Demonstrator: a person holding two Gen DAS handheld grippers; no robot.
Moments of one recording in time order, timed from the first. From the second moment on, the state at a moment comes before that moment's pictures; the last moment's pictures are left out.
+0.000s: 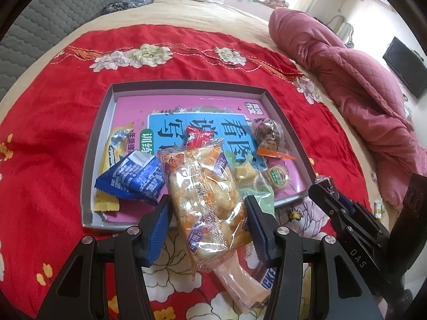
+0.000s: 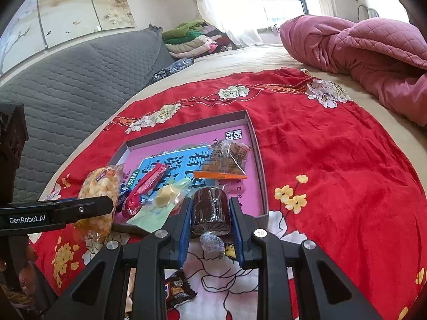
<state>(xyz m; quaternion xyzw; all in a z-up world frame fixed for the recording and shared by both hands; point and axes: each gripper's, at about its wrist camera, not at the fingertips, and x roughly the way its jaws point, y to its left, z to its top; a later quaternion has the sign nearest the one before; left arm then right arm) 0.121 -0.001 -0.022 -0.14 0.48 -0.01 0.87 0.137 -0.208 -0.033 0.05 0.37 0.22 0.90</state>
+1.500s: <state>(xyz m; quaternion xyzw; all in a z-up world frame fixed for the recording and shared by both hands) 0.171 -0.019 -0.051 -0.12 0.49 0.00 0.86 0.174 -0.206 -0.048 0.07 0.38 0.22 0.90</state>
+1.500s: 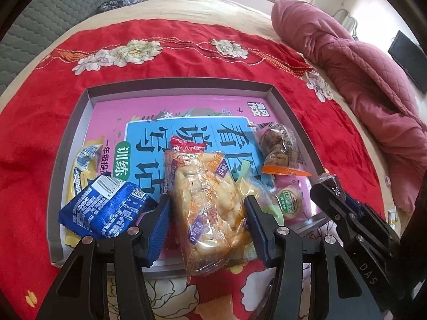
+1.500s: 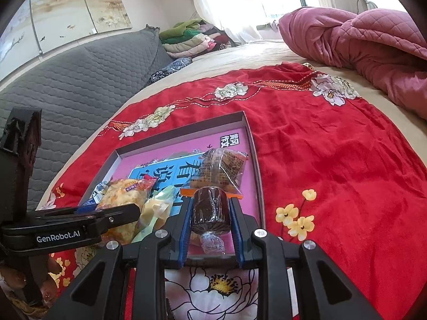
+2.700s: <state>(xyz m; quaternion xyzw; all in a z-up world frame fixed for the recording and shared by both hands) 0.173 -0.017 -0.053 -0.12 0.49 0.00 0.86 0.181 -0.200 -0.061 0.04 0.39 0.21 0.90</state>
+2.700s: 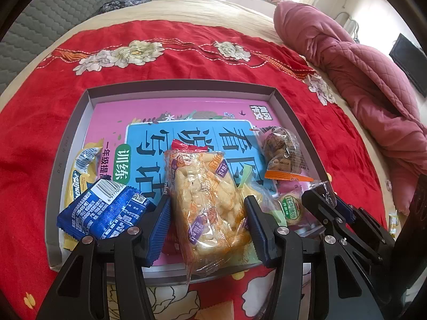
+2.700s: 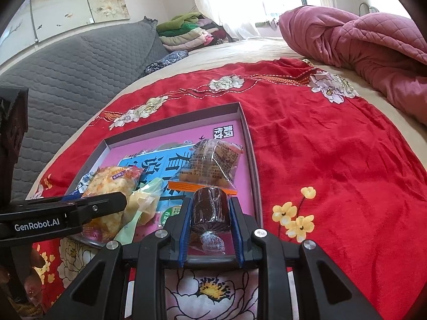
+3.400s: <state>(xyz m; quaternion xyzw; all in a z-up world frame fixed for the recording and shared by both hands) 0.171 -0.017 -0.049 -0.13 0.49 -0.01 0.86 0.179 -0.203 -0.056 0.03 0.38 0.19 0.90</state>
